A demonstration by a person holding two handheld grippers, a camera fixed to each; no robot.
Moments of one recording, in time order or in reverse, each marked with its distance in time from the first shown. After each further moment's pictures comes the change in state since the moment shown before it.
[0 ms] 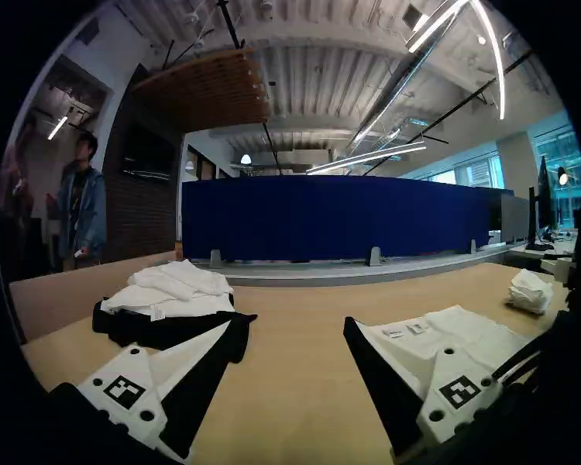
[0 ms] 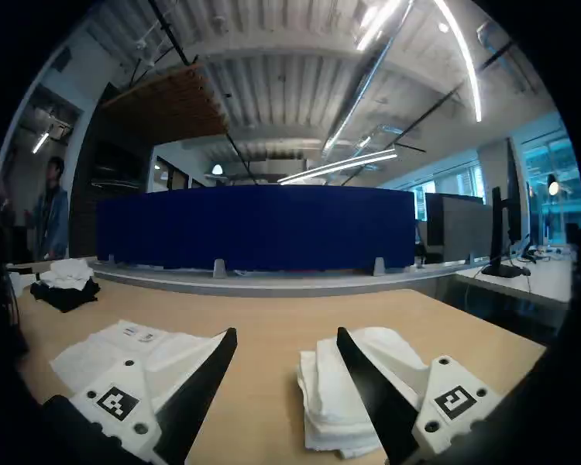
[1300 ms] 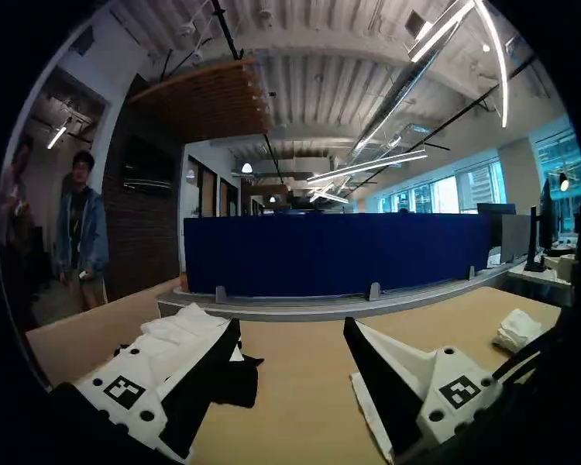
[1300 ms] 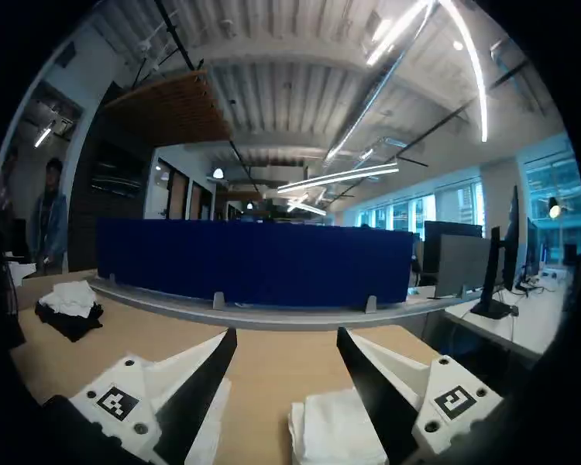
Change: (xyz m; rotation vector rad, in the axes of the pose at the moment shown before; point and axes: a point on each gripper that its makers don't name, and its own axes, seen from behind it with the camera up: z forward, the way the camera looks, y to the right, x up) left arm 0.136 -0.004 -0.009 0.006 0.015 0.007; right arm 0.142 0.001 -0.008 -0.012 0.013 -0.052
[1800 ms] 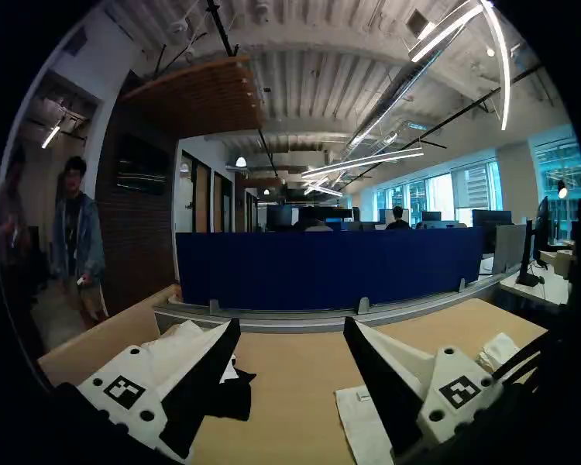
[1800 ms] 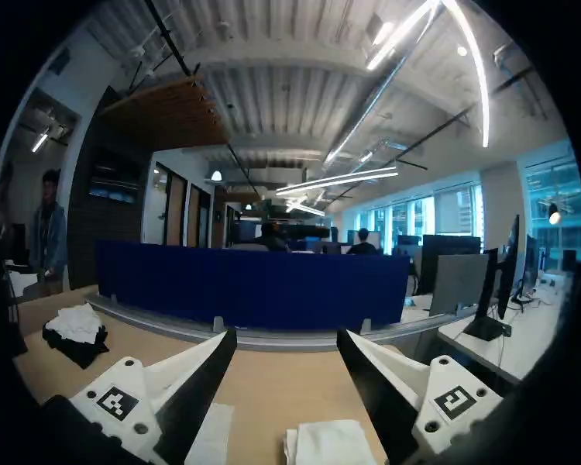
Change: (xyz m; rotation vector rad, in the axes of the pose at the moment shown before) left arm 0.087 0.016 -0.002 -0.031 -0.041 -0.005; right arm 0.098 0.009 0.000 -0.005 -0.004 0.005
